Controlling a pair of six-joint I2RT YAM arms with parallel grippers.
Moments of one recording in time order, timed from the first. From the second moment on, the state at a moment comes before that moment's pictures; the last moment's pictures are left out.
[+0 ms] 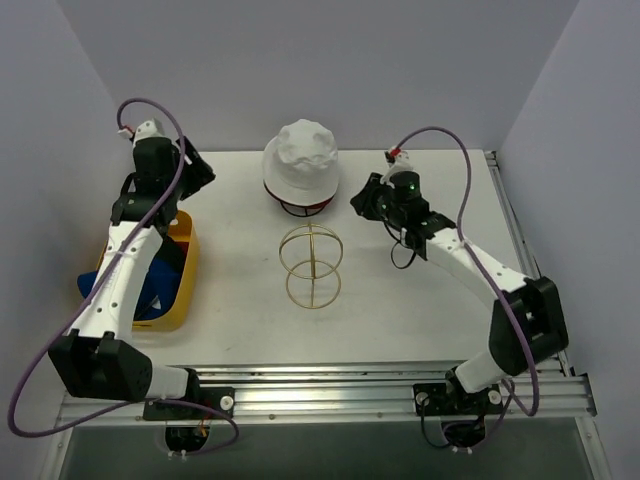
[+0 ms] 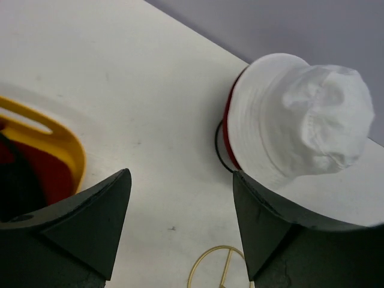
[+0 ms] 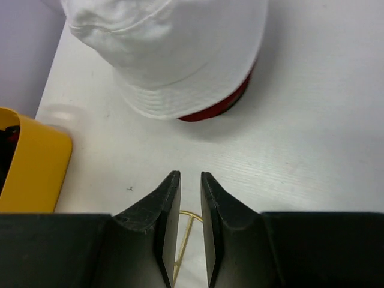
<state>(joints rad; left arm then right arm) -0.14 1.42 1.44 -0.46 -0.15 -0.59 0.43 1.59 1.13 0.08 -0.09 0.52</state>
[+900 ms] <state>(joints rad) 0.26 1.14 1.15 -0.89 -0.39 -0.57 0.34 1.02 0.85 0.00 -0.11 0.52</state>
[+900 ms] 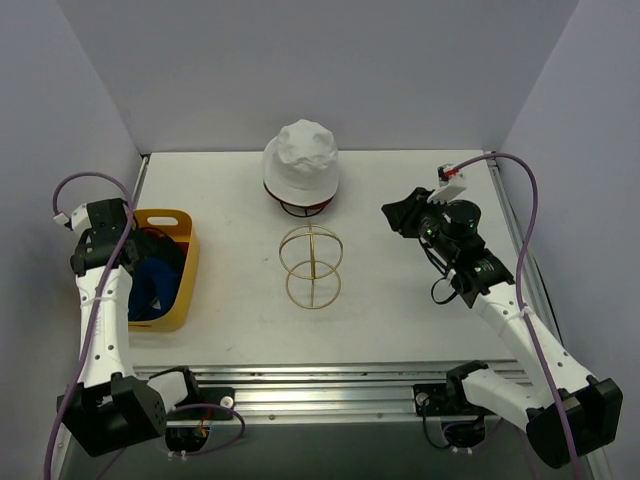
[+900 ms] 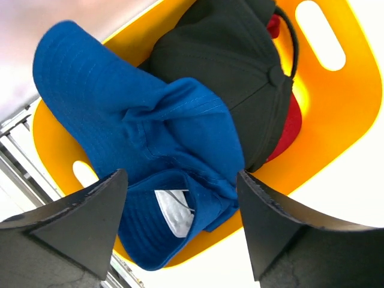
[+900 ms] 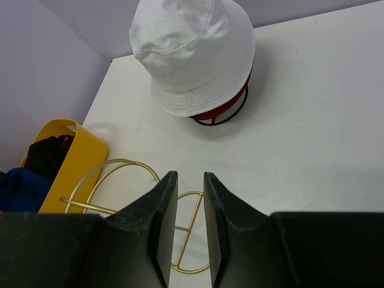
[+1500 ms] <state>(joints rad) 0.29 1.25 1.10 -0.82 -0.23 -0.54 0.34 1.02 0.84 0.00 -0.14 0.52</state>
